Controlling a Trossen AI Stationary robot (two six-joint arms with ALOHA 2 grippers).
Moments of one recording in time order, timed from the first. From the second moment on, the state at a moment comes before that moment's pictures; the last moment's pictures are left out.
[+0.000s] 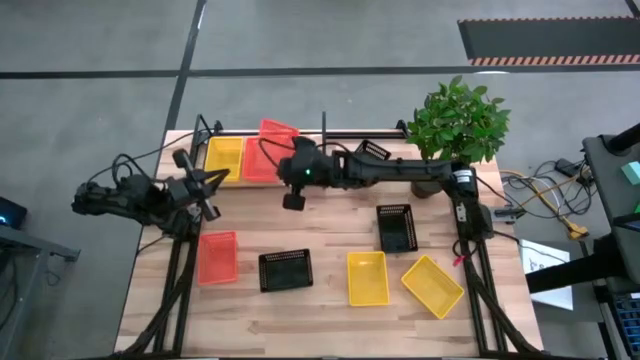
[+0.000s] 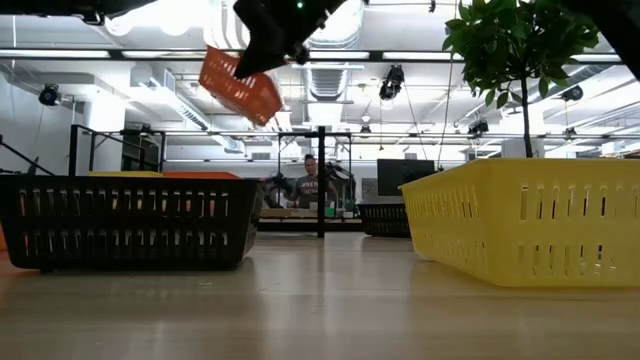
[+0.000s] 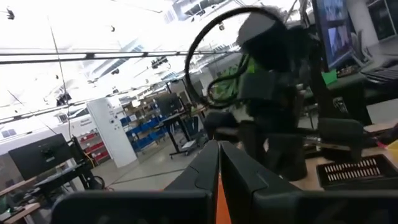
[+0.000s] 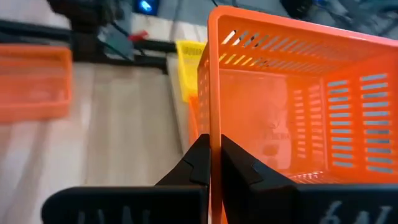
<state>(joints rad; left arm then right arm) -0.21 0.23 0.38 0.12 -0.60 0.58 -0.09 2.07 1.96 -0.43 0.21 -0.21</state>
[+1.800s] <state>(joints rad) -0.21 0.18 0.35 0.24 -0.57 0.59 -0.18 2.42 2.21 -0.36 0.16 -0.30</state>
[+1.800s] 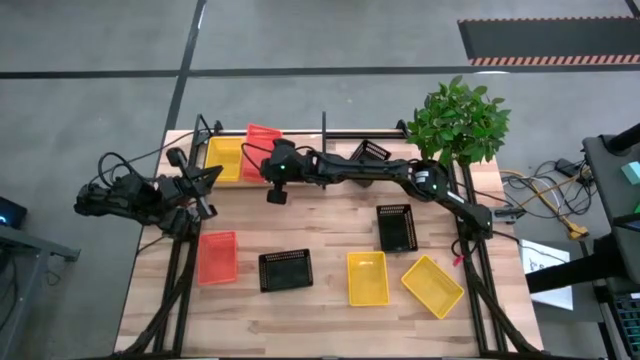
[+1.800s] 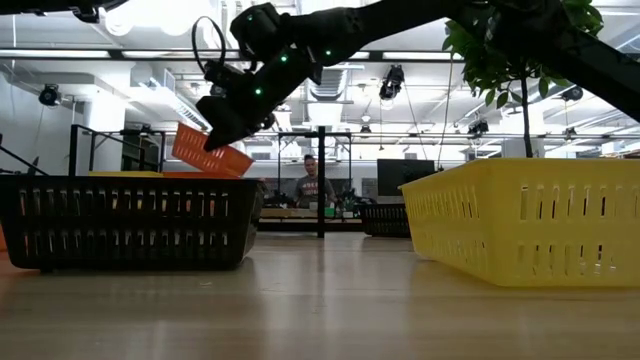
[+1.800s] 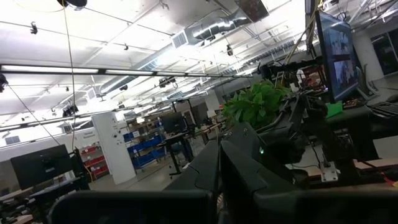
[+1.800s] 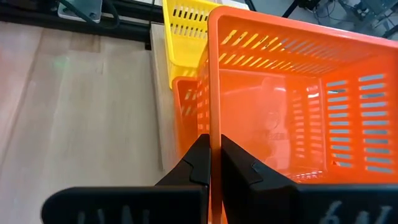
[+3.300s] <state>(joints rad) -0.21 0.18 0.34 0.24 -0.57 0.59 -0.19 2.40 2.36 -0.71 0.24 -0.34</state>
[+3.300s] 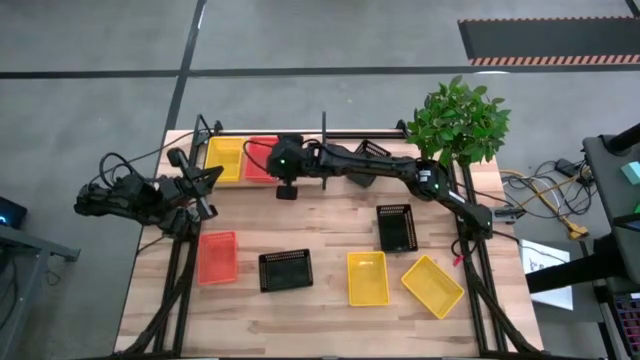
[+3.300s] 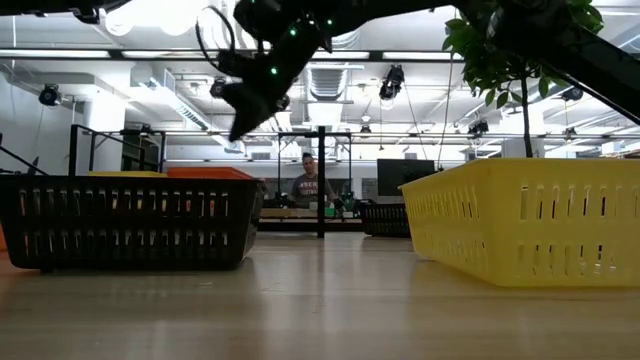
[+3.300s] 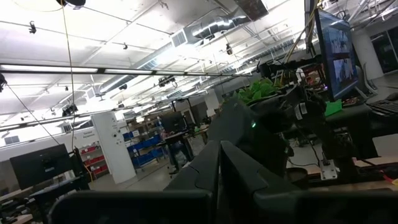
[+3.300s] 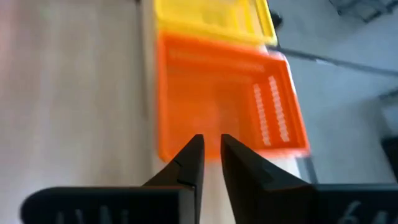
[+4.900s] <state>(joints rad) -0.21 0.19 0.34 0.25 -0.57 0.61 -0.29 2.48 2.35 -0.73 0.09 -0.22</state>
